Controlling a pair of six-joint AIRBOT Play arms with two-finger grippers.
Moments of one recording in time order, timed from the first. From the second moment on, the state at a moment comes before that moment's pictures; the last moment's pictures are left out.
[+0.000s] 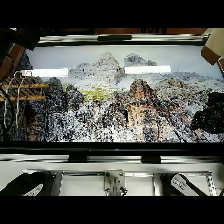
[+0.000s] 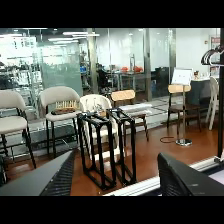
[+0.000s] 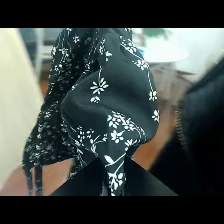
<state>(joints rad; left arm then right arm) -0.42 -0.89 1.29 0.99 -0.12 -0.90 -0.67 -1.17 1.76 -2.19 0.64 1.98</state>
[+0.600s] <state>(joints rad) -0.42 -0.88 1.29 0.99 -0.20 -0.91 -0.90 -1.23 1.76 -2.19 0.46 2.00</state>
